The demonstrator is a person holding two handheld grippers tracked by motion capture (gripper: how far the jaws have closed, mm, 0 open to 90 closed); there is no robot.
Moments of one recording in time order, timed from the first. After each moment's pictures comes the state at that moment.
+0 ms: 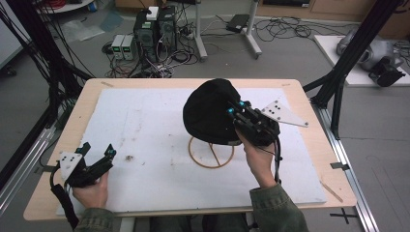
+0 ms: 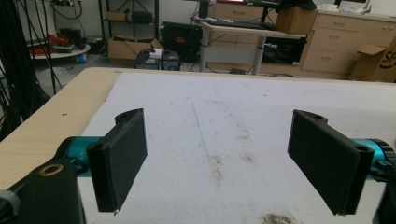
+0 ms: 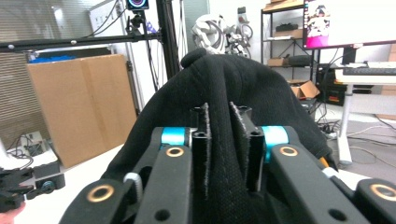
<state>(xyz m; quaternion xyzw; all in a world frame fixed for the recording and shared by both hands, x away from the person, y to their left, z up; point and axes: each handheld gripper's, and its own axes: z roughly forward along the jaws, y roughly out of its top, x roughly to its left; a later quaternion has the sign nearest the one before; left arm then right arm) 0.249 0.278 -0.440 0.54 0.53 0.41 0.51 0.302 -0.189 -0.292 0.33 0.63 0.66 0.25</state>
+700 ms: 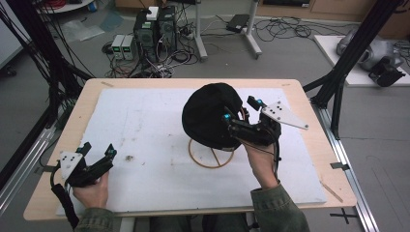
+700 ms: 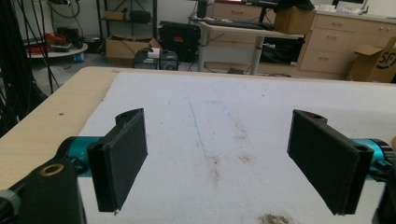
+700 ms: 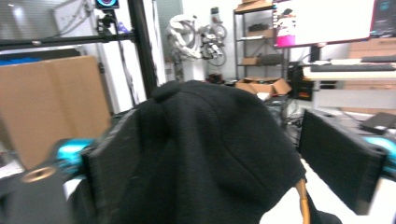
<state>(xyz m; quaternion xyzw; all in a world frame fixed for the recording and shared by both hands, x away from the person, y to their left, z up) 0.249 0.277 -0.439 0.54 0.53 0.41 0.52 0.302 -0.191 -0.295 0.37 0.61 0.64 0.29</state>
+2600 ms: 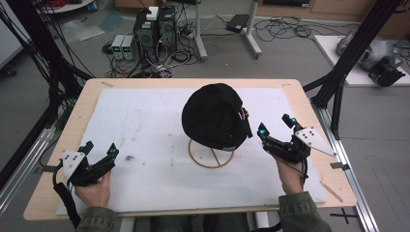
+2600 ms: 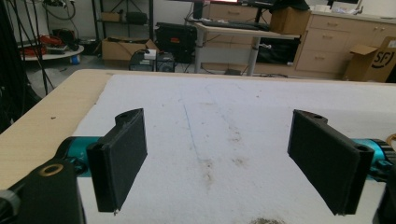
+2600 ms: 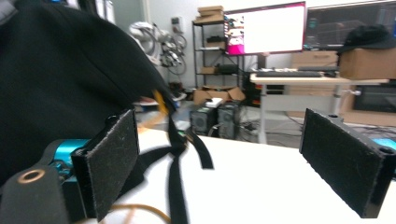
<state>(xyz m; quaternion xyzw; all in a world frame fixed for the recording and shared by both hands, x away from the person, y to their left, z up) 0.252 0.273 -0.438 0.54 0.52 0.41 0.52 0.293 -0.280 -0.365 0.40 0.58 0.61 0.37</state>
